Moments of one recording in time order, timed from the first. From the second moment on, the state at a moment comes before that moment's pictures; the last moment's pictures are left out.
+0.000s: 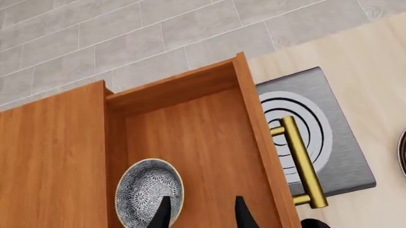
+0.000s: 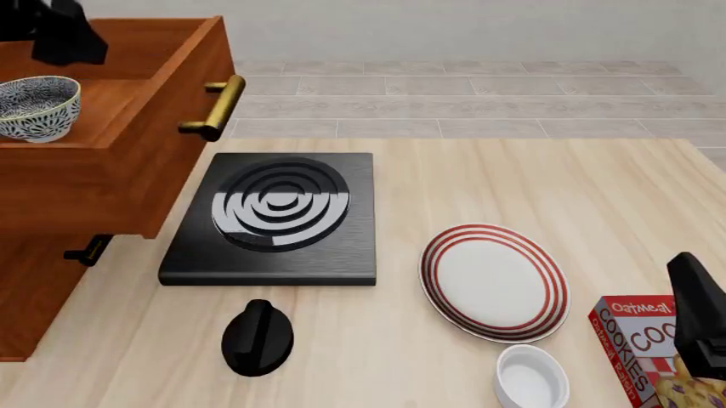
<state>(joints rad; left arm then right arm) -0.02 1.28 -1.46 0.95 0.29 0.00 0.00 -0.01 -0.03 0.06</state>
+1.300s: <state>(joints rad) 0.07 1.40 -1.37 0.85 0.34 0.00 0.00 -0.01 -0.02 0.06</state>
